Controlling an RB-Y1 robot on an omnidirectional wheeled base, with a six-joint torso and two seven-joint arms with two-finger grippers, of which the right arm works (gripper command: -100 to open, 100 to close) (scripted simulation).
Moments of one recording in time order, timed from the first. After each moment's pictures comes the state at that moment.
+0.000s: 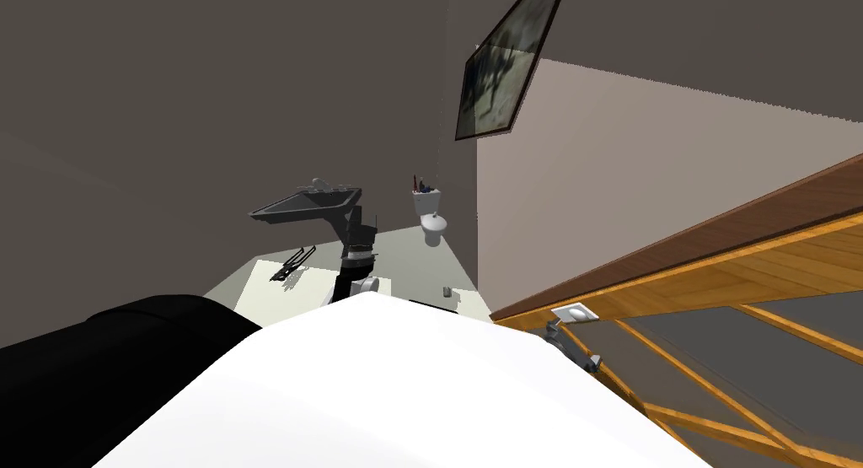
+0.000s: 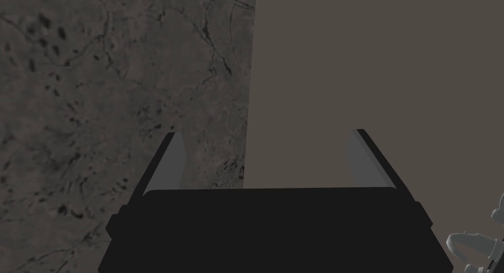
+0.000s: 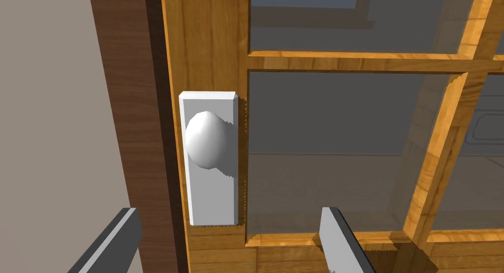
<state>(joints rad) 0.13 -0.23 -0.34 -0.70 -0.86 -0.94 -1.27</state>
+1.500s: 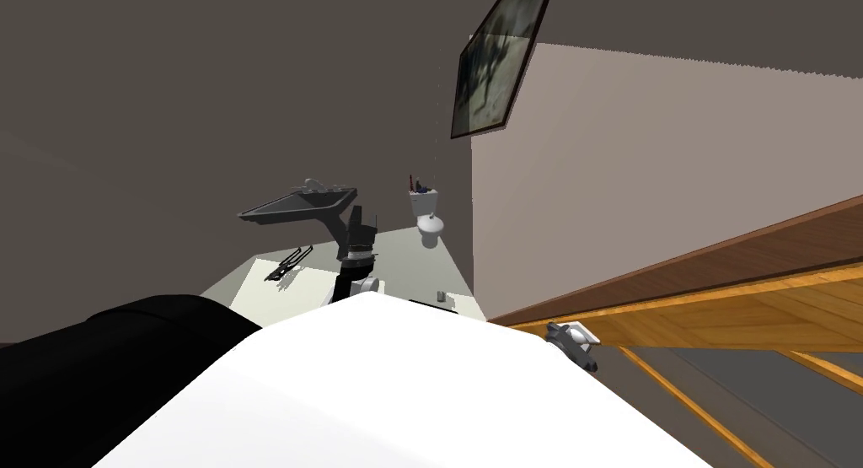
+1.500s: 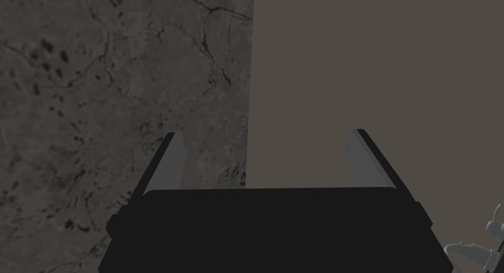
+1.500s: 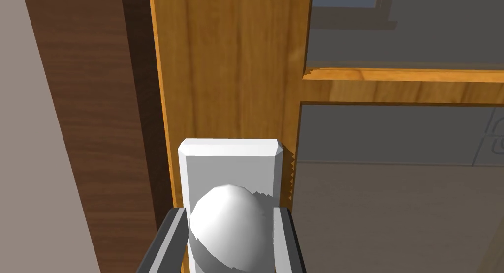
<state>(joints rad) 0.13 -0.23 -0.34 -0.69 -0.85 -0.94 -1.28</state>
